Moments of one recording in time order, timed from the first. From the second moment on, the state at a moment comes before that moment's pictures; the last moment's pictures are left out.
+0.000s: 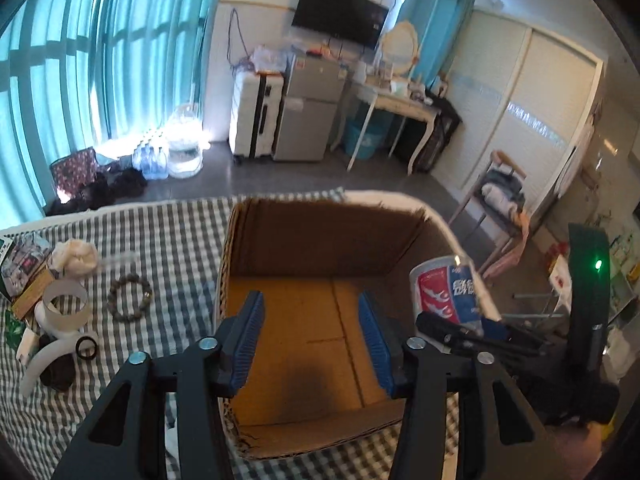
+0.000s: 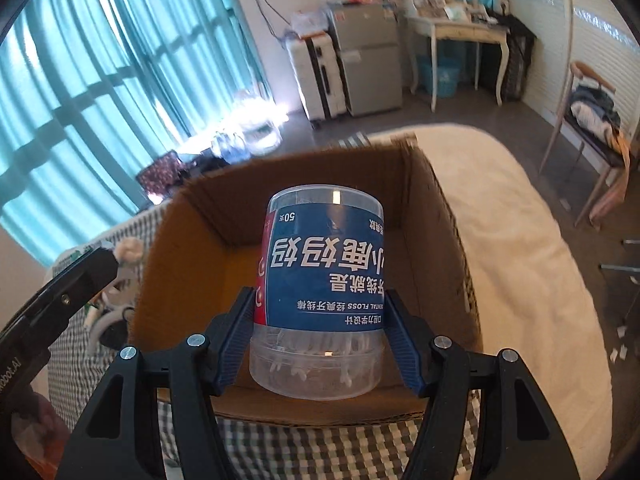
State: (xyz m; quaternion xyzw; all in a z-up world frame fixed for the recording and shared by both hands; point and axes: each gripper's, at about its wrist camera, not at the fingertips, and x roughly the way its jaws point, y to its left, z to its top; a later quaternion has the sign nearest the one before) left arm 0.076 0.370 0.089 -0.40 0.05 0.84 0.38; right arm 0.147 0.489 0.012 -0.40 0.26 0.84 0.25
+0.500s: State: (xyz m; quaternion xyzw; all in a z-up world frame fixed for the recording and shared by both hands) left arm 0.050 0.260 0.063 -0.36 0.06 0.89 0.26; right arm 0.155 0.487 0.005 -0.36 0.27 0.86 0.25
